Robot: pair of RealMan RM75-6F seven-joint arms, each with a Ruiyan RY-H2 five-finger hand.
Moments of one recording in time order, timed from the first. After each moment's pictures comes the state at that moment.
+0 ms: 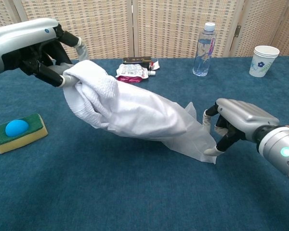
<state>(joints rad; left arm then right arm) -0.62 -1.40 -0.17 -2.00 1.16 1.26 0.42 0.50 -1.79 0.16 -1.54 -1.01 1.21 -0.55</state>
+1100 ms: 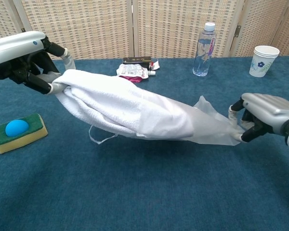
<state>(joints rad) -0.58 -1.40 -0.16 -1.94 1.13 1.26 0.38 0.47 -1.68 0.16 -1.52 -1.00 1.21 -0.54</state>
